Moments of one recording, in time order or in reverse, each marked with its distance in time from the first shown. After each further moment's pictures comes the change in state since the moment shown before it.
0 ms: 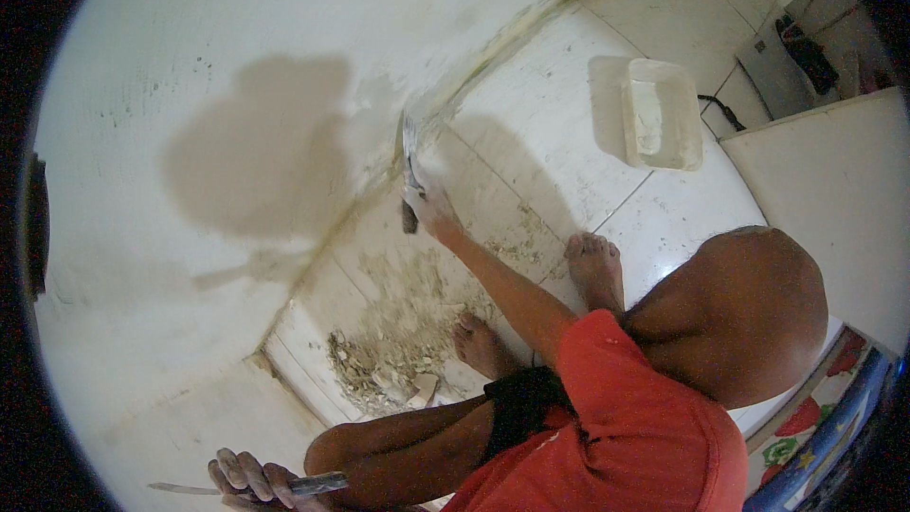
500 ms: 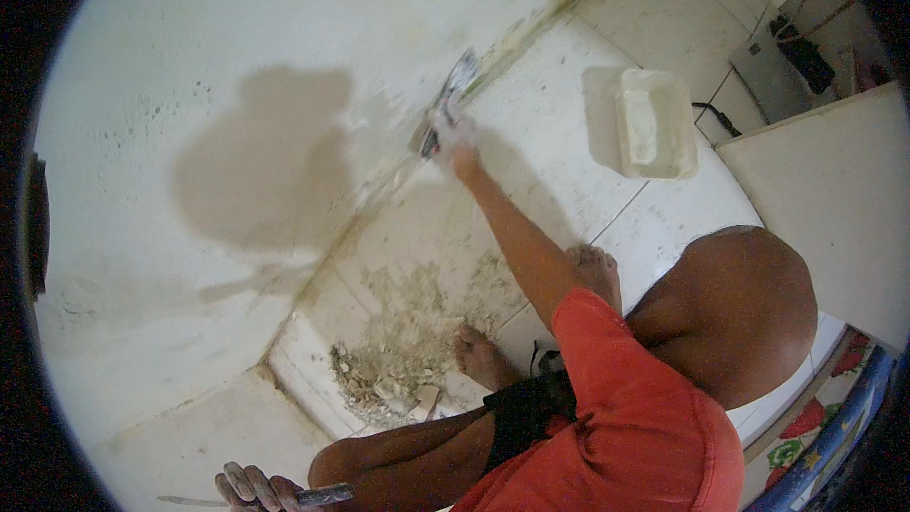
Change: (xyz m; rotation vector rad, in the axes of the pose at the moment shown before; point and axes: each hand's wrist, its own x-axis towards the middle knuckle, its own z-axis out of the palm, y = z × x) left_hand -0.007 0.005 -0.001 -0.068 0.001 -0.042; right_hand 0.111 -0.042 -0.064 0.089 0.144 0.163
